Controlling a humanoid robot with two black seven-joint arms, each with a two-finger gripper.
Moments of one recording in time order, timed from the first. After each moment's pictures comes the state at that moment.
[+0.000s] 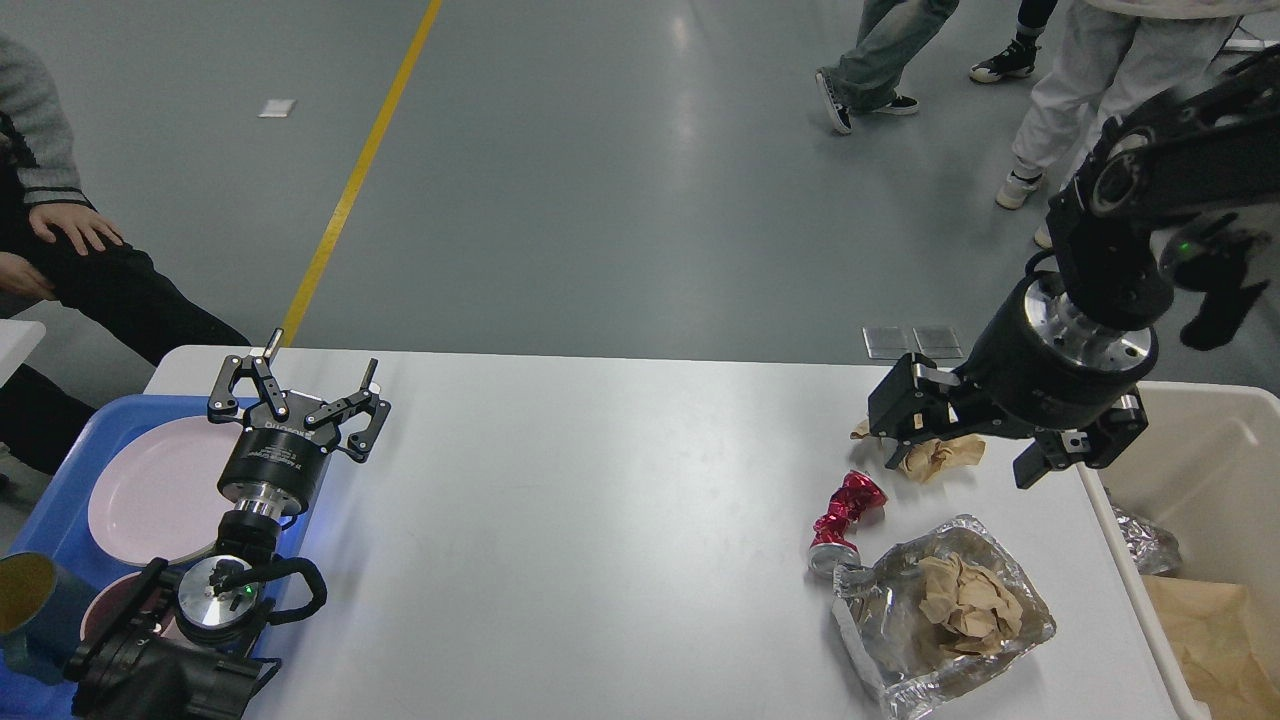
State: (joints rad) left arm -0.36 0.08 -1.46 -0.68 0.07 -0.60 -0.06; right arm 2.40 -0.25 -1.31 1.69 0.22 0.64 -0.23
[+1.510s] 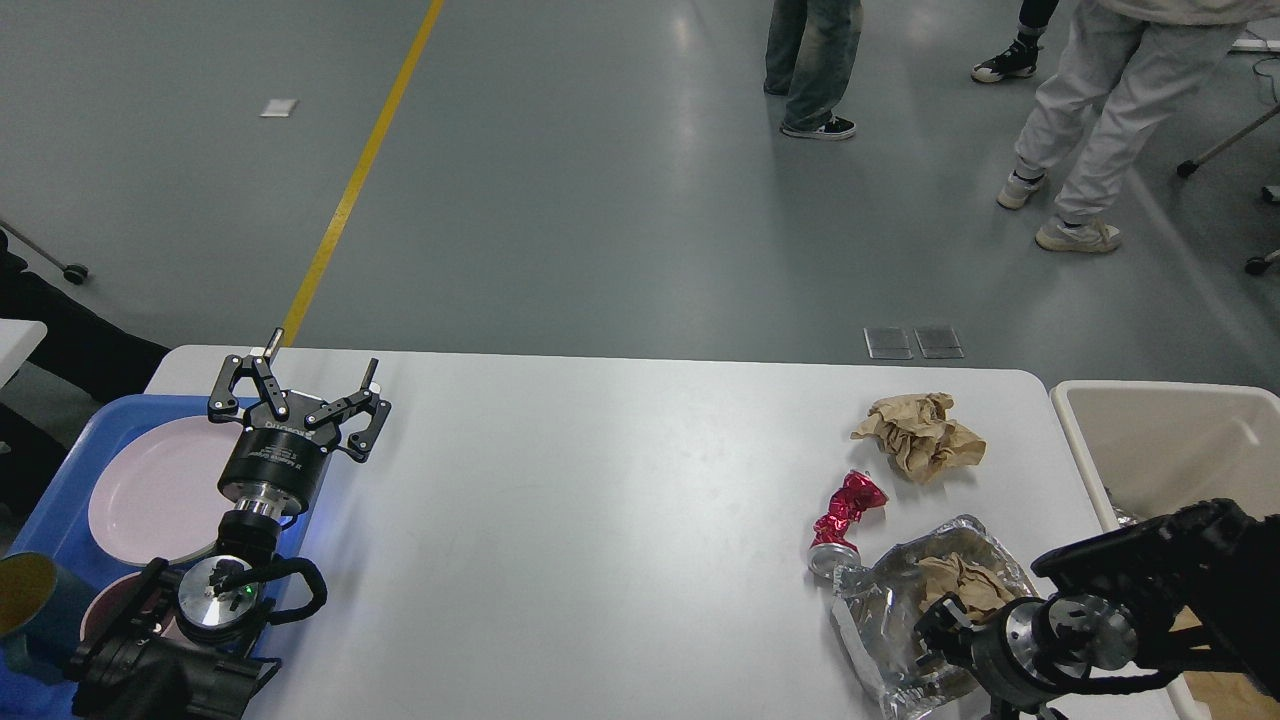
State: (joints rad) left arm -0.36 0.08 -1.46 -0.68 0.07 -0.60 -0.06; right arm 1.20 -0.50 -0.89 1.37 0.34 -0.06 -0.23
